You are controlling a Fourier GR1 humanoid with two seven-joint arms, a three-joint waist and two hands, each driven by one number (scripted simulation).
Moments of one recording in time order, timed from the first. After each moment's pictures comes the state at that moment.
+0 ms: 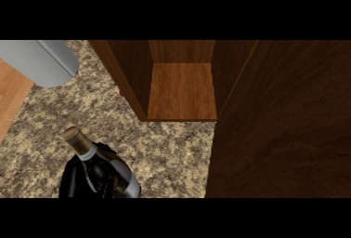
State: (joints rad) left arm 0.16 0.22 -0.31 -1.55 0.44 0.20 -0.49; right arm 0.16 -0.10 0.00 -2.38 -0.33 0.25 0.33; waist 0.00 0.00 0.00
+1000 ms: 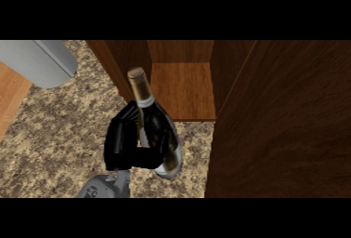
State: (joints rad) left arm -0.18 0.02 -0.39 -1.57 0.22 0.48 -0.13; right arm 0.16 -0.11 -0.11 -2.36 -0.35 0.30 0.29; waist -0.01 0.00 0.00
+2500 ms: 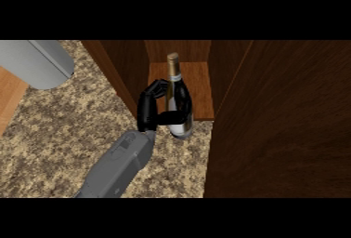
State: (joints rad) left arm -0.64 0.00 -0.43 -0.78 0.55 0.58 -0.55; right arm 0.07 -0.15 -0.22 -2.34 -0.44 0.33 0.35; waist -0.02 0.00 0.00
